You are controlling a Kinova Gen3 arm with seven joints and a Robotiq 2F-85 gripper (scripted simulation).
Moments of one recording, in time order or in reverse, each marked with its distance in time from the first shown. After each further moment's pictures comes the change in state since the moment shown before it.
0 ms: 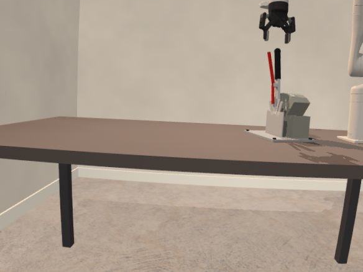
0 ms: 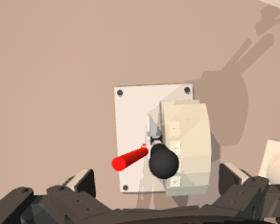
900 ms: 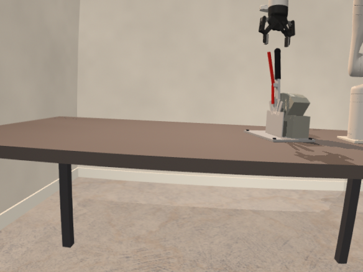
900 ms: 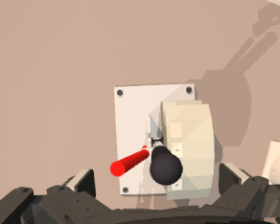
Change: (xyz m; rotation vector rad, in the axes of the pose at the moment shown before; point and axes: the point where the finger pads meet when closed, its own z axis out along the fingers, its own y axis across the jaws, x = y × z) arm 0.000 -0.001 0.014 0.002 0.001 -0.001
